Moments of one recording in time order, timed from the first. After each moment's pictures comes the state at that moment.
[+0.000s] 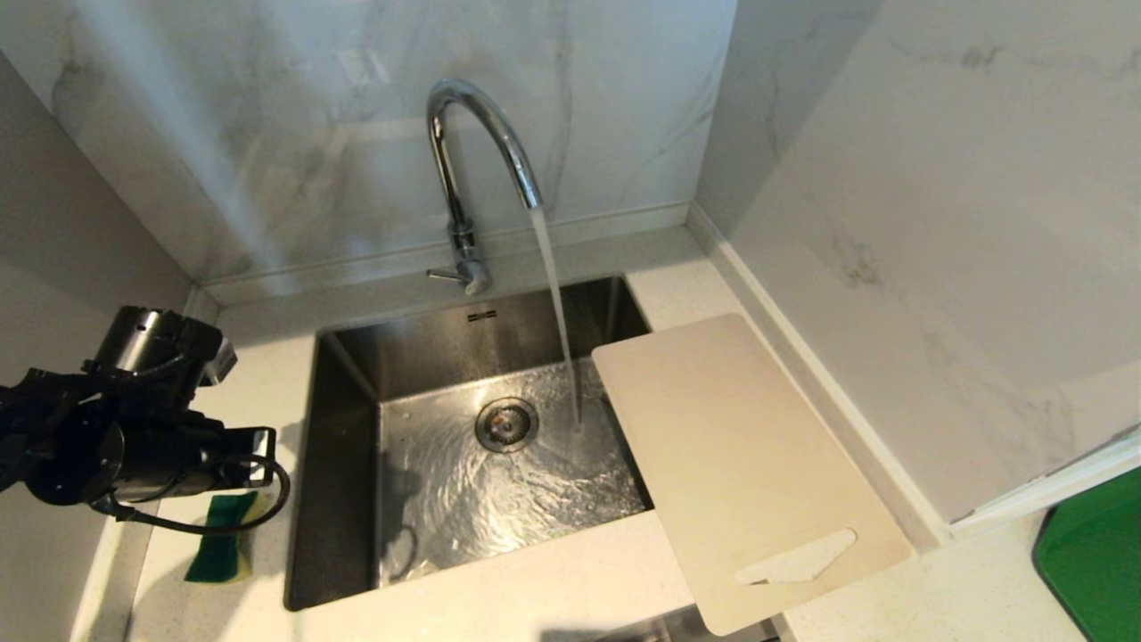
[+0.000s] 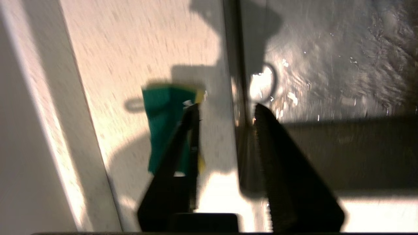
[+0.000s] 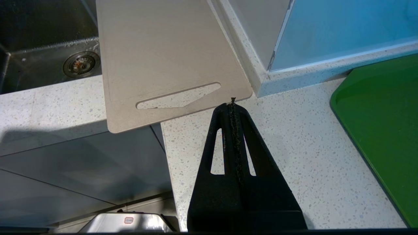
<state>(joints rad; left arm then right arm) -0.26 1.61 -0.89 0.08 0.36 -0.29 0.00 0.00 0.00 -0.01 0.00 0.01</state>
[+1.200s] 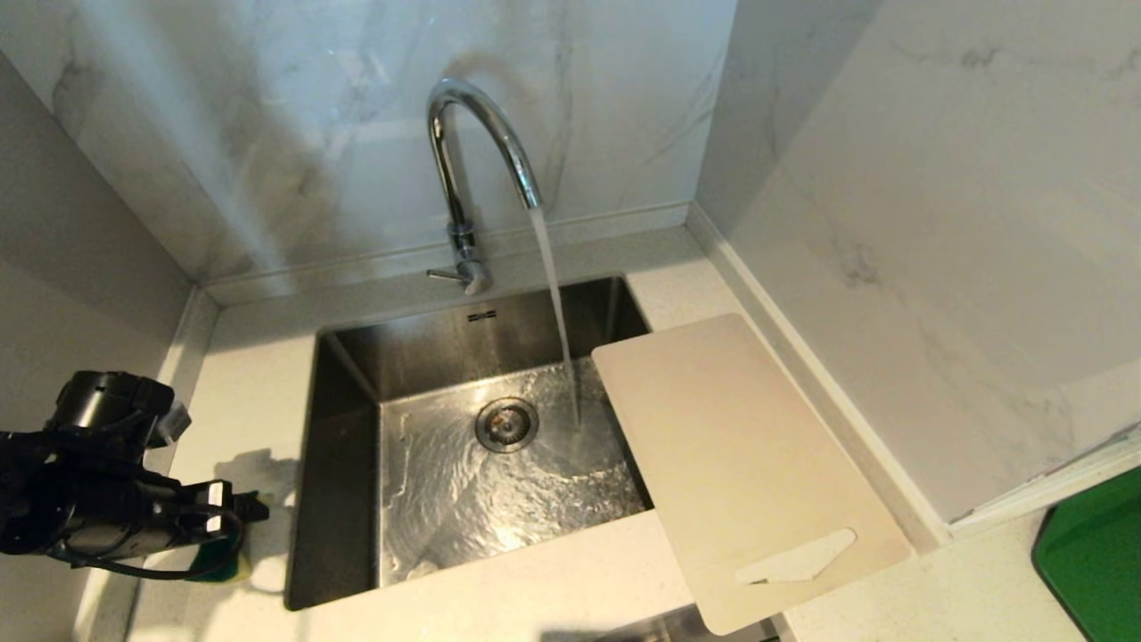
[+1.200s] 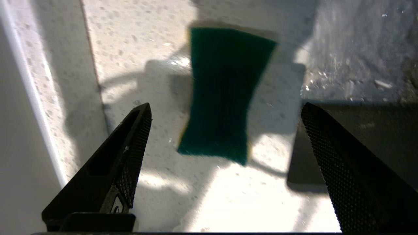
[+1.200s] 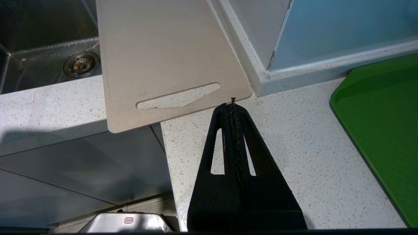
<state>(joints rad) -0.05 1.66 -0.71 -0.04 0.18 -0.30 0.00 0.00 0.00 -0.01 0.00 0.01</state>
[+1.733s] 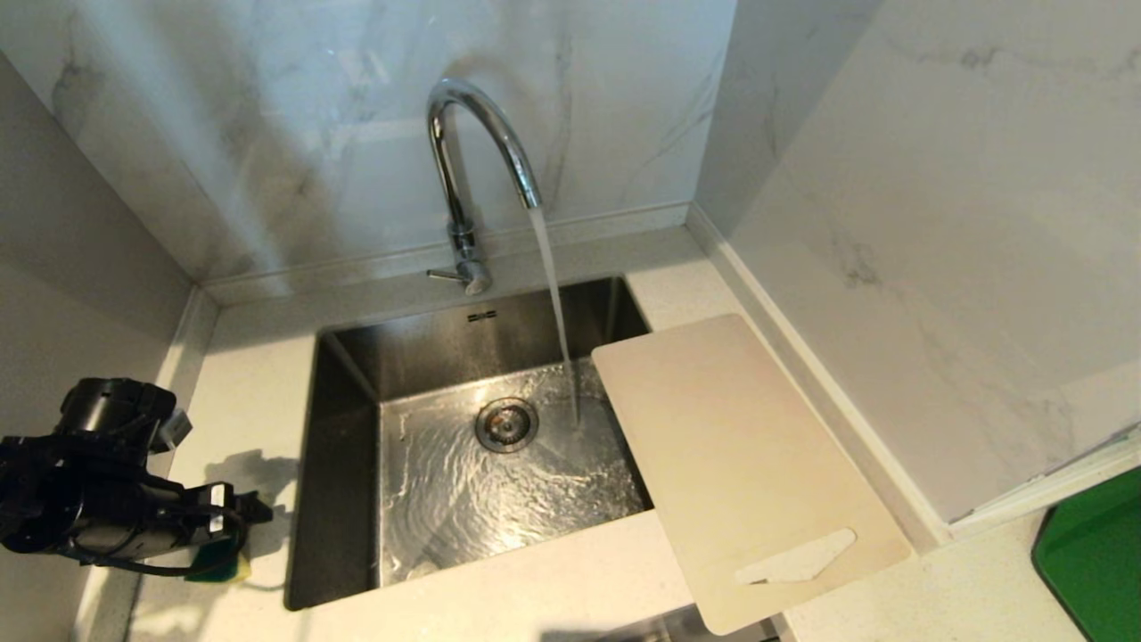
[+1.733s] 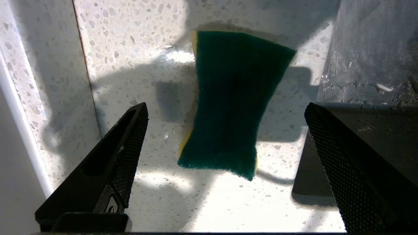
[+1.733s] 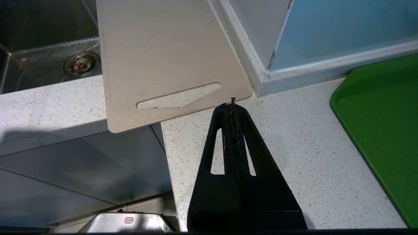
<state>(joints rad) -0.01 1.71 -0.70 -0.08 0.13 -0.30 0.00 0.00 0.00 -0.01 0.00 0.01</state>
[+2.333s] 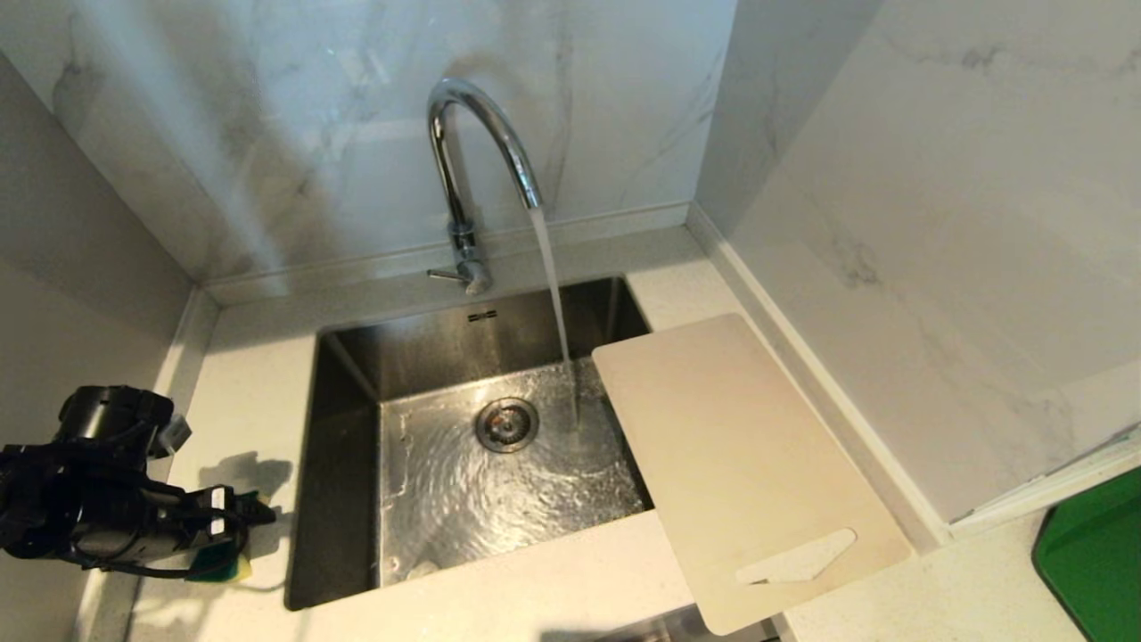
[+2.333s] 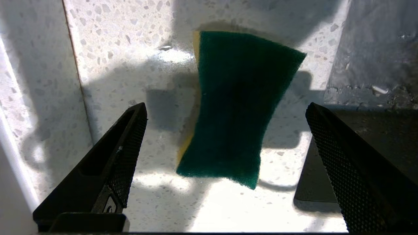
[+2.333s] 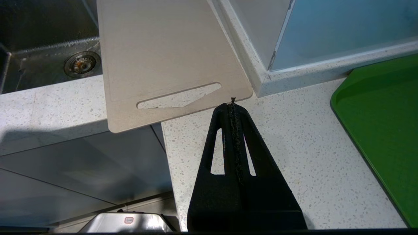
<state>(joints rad) 0.01 1.73 -0.68 -0.14 0.10 -0.30 0.00 0.00 0.00 -0.01 0.00 0.01</state>
